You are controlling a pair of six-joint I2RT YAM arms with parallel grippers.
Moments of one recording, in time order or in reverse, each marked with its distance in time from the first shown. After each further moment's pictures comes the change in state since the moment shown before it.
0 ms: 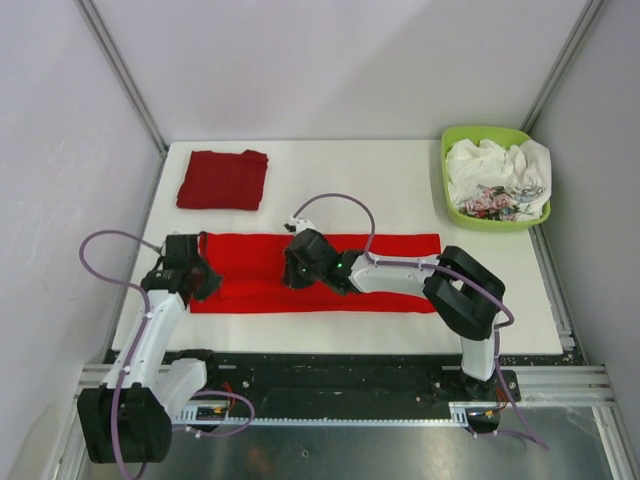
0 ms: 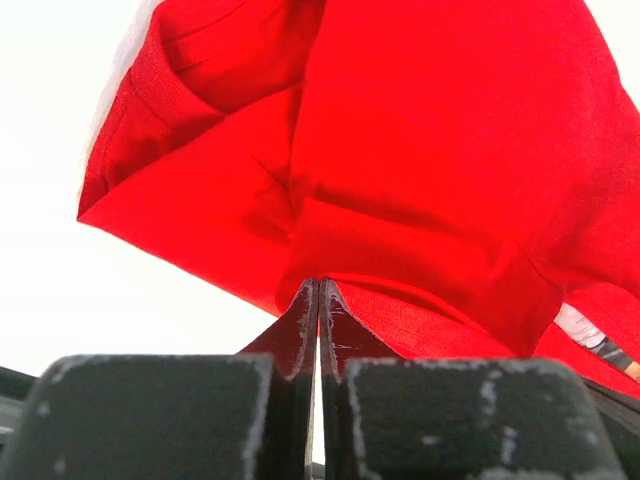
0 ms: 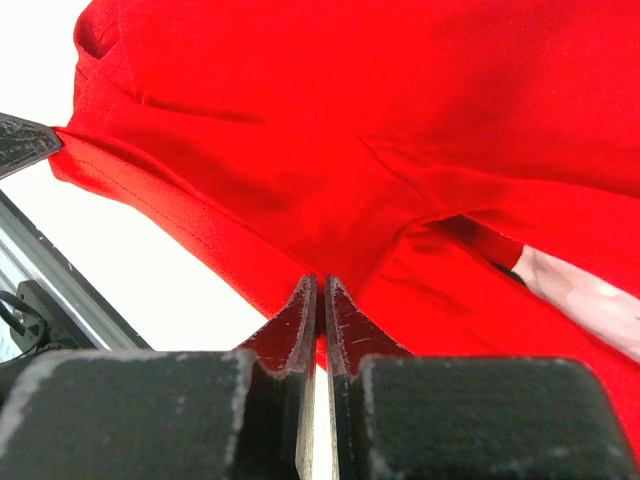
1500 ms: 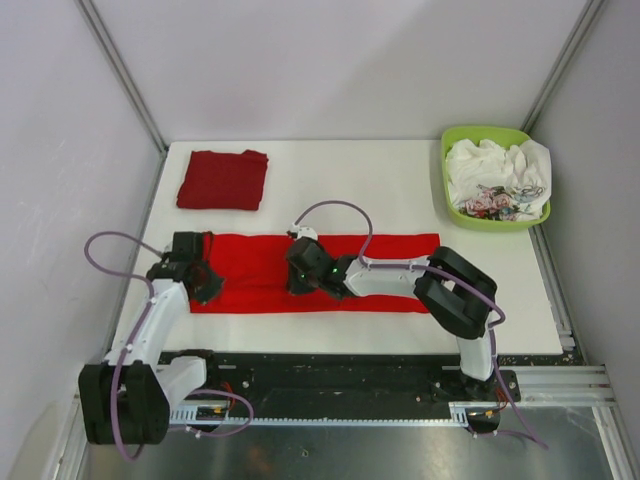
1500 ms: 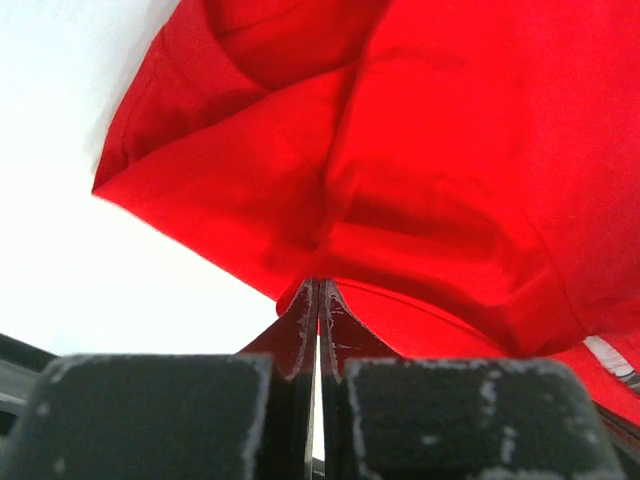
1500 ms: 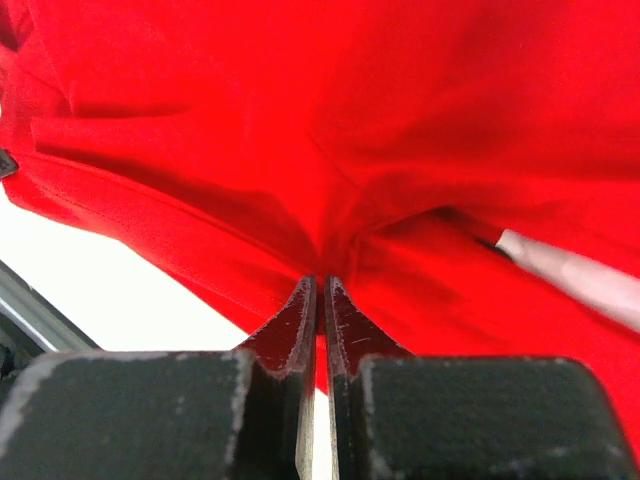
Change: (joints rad) left arm -0.012 0.076 -0.021 -0.035 -0.048 -0.087; right arm 0.034 0.043 -0.002 -0.048 0.069 0.072
